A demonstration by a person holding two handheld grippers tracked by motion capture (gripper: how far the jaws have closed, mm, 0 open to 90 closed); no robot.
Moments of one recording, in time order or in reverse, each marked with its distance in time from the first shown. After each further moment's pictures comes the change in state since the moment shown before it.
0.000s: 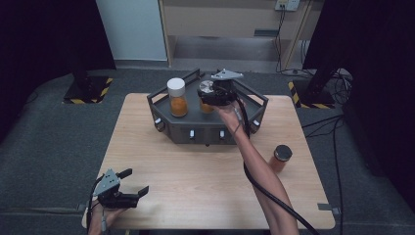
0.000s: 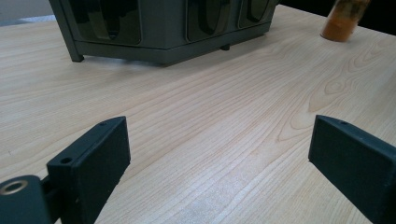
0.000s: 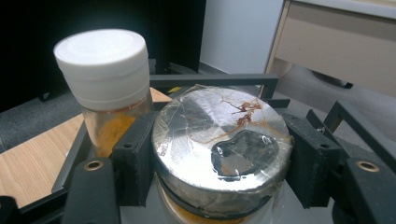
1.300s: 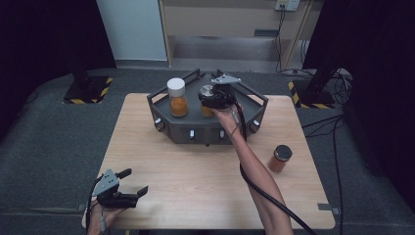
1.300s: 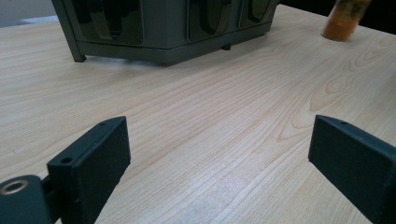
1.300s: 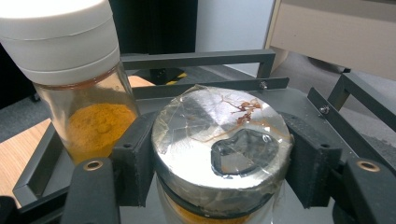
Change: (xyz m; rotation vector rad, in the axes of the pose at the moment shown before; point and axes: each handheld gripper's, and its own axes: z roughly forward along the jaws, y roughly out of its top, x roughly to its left) left arm 0.001 -0.001 -0.002 -0.001 0.001 0.004; right arm -0.004 -0.018 0.019 0.016 -0.021 0.044
